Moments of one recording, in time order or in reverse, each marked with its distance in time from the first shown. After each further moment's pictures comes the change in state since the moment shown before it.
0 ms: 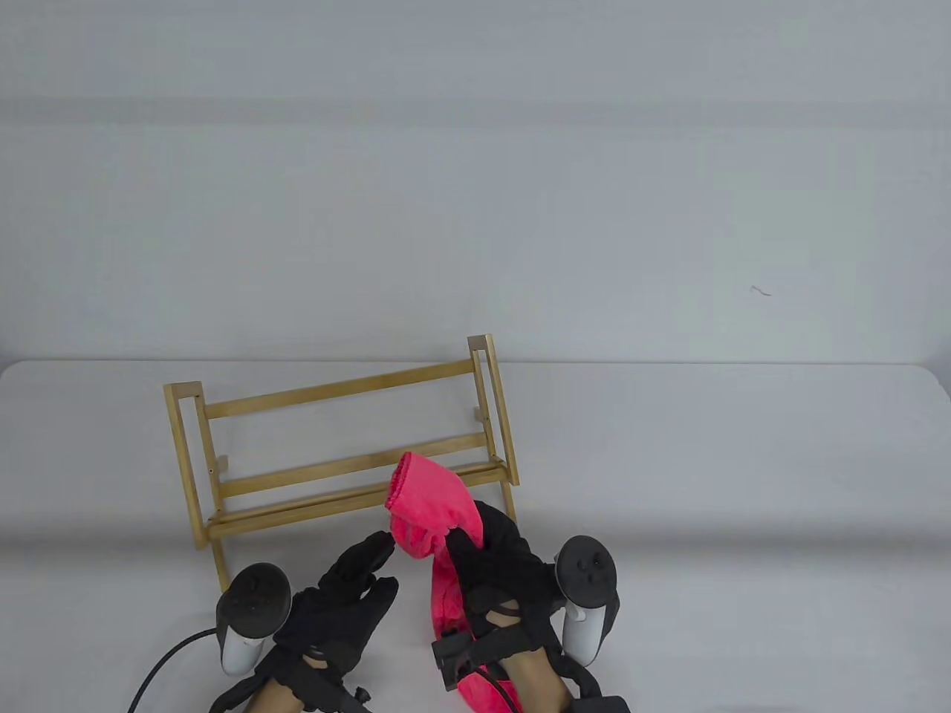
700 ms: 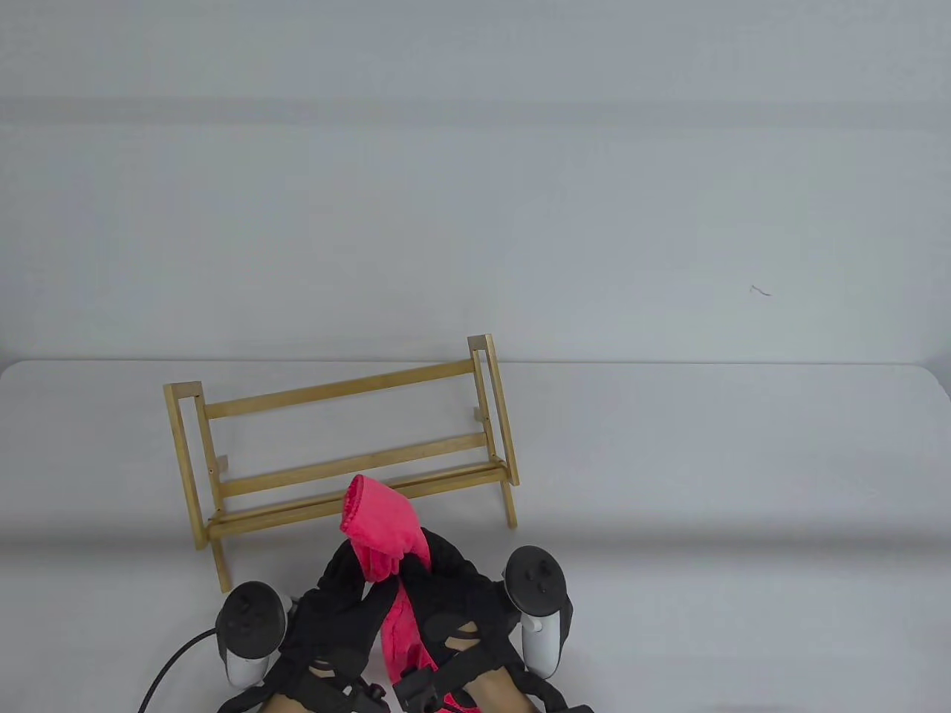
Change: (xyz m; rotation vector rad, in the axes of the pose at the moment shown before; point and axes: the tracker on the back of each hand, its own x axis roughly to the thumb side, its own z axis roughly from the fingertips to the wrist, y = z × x) left_hand 0.014 -0.002 0.005 0.140 -0.115 -0.020; right_hand -0.011 0.041 0.010 0.188 0.063 0.070
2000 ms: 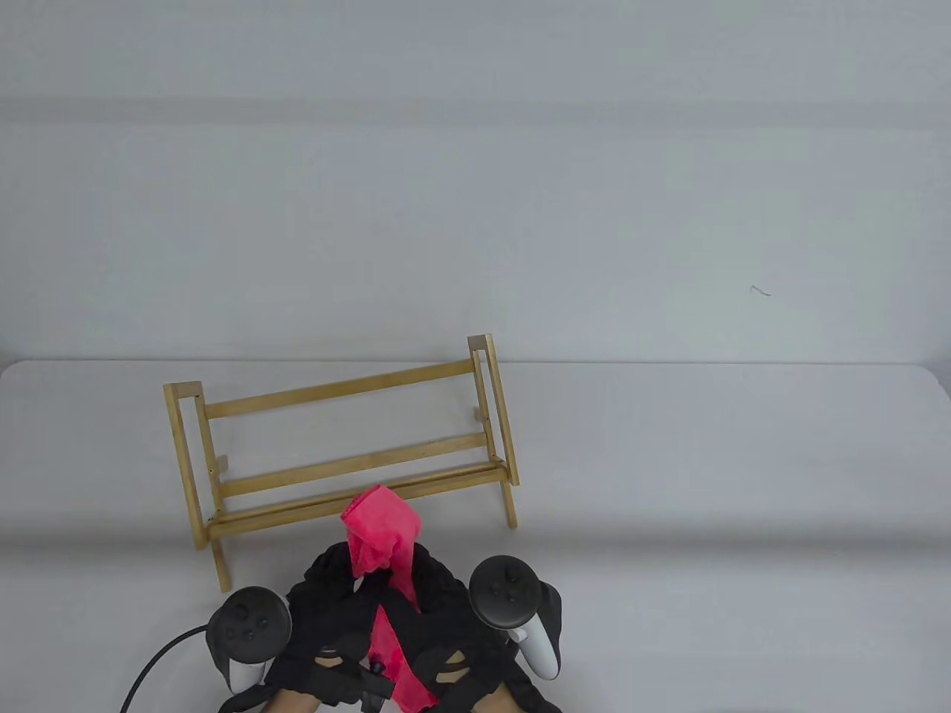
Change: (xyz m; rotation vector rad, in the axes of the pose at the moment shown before) left_hand 0.003 0.010 0.000 0.197 0.045 -0.163; right_hand 0.004 0.013 0.013 0.160 0.006 0.402
